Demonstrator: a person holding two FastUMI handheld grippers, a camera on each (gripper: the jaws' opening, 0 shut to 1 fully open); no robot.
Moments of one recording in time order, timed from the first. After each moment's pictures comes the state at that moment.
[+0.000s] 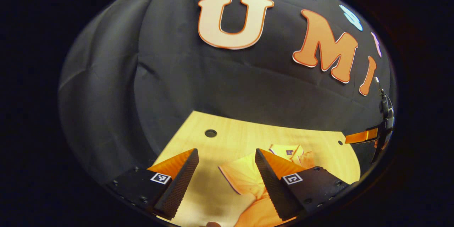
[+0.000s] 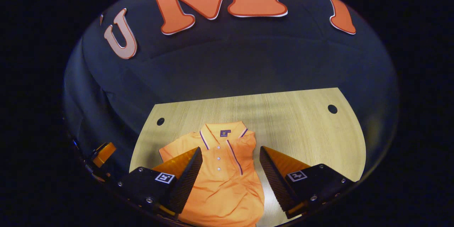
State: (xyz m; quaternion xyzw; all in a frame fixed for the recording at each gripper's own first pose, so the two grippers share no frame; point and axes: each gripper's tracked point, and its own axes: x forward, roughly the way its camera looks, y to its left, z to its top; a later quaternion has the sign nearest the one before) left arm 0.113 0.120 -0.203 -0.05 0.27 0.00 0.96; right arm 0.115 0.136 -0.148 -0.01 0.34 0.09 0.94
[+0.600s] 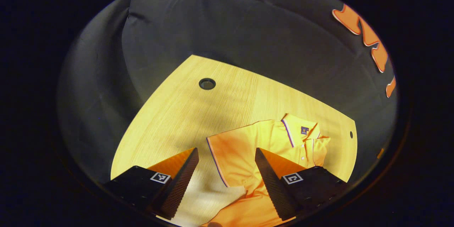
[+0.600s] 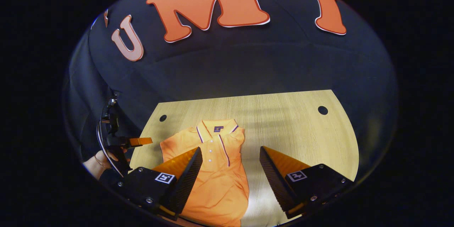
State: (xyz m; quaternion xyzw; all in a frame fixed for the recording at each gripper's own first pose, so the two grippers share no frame) left arm 0.158 0.104 -0.329 -0.07 0.47 0.07 0.88; right arm 0.080 0.083 -0.131 -0.01 0.34 0.11 0.94
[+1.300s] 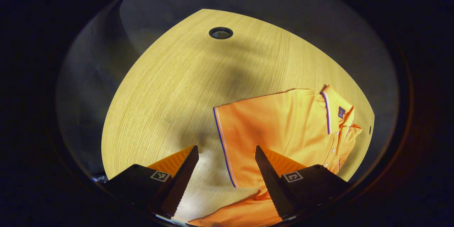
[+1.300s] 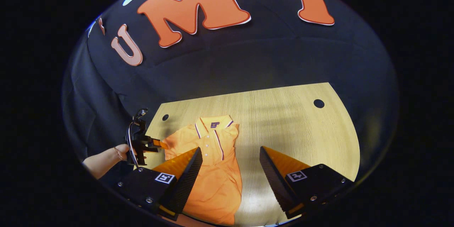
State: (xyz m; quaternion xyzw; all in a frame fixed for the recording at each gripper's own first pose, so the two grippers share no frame) left arm 0.134 0.111 -0.423 -0.09 0.60 0.13 0.78; right arm 0.067 0.040 -0.130 0.03 0.35 0.12 0.93
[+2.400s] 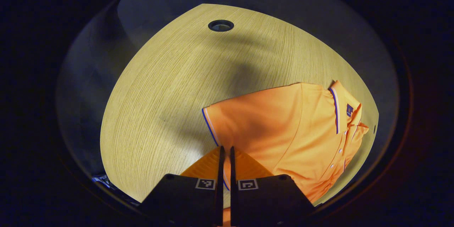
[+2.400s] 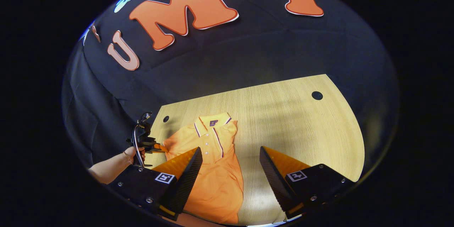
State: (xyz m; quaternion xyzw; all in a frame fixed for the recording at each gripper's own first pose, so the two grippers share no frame) left arm 0.139 0.107 -0.431 -0.07 0.61 0.13 0.78; right arm 0.056 0.029 -0.133 0.06 0.35 0.12 0.93
